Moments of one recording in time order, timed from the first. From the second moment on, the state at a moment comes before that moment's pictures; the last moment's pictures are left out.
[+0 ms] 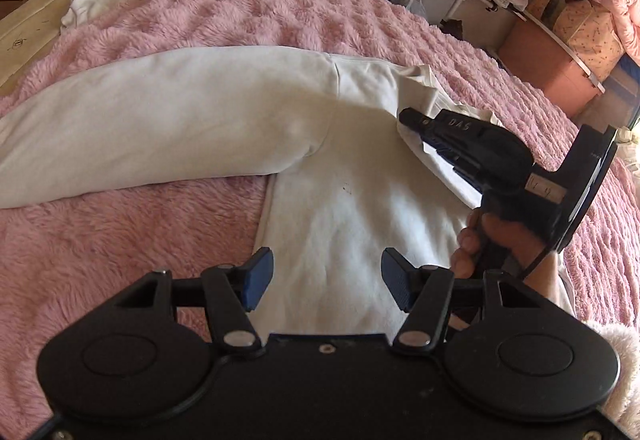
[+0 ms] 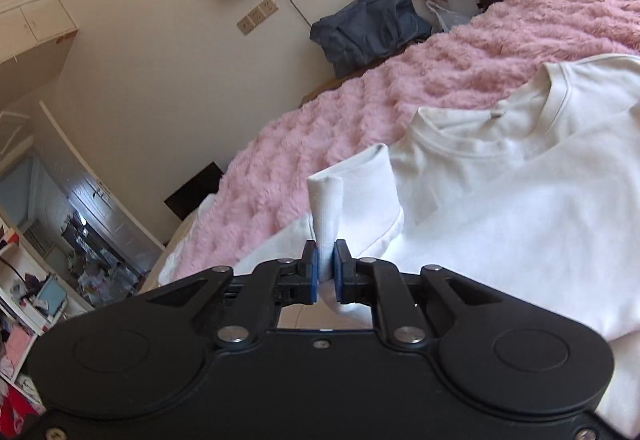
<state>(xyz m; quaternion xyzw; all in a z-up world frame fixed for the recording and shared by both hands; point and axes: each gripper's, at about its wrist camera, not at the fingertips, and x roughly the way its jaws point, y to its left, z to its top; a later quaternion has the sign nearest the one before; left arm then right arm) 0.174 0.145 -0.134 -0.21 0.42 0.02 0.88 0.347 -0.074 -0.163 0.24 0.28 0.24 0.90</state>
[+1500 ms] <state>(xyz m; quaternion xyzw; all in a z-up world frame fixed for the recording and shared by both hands) 0.279 0.186 -0.219 -0.37 0.33 0.02 0.87 0.268 -0.272 -0.171 0.12 0.24 0.06 0.96</state>
